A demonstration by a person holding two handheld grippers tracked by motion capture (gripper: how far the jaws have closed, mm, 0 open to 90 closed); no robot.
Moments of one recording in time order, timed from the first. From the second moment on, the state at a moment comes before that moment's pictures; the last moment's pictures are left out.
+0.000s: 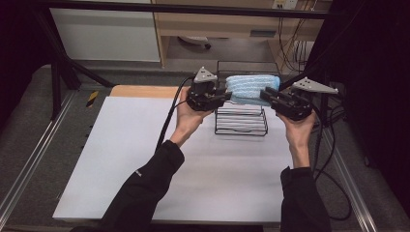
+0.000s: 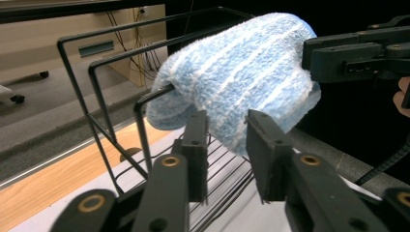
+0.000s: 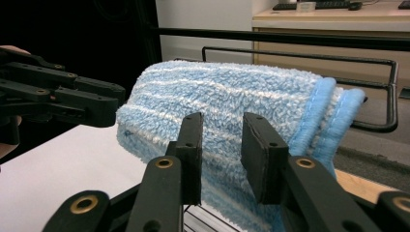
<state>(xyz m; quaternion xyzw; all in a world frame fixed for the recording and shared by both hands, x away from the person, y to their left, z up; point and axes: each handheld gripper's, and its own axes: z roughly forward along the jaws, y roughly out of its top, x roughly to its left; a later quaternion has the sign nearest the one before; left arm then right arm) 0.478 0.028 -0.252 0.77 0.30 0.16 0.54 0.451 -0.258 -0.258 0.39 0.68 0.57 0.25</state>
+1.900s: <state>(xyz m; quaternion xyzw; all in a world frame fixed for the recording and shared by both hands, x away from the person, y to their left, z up) 0.434 0.143 -0.303 0.79 0.30 0.17 0.50 0.400 -0.254 -0.269 0.36 0.69 0.57 0.24</state>
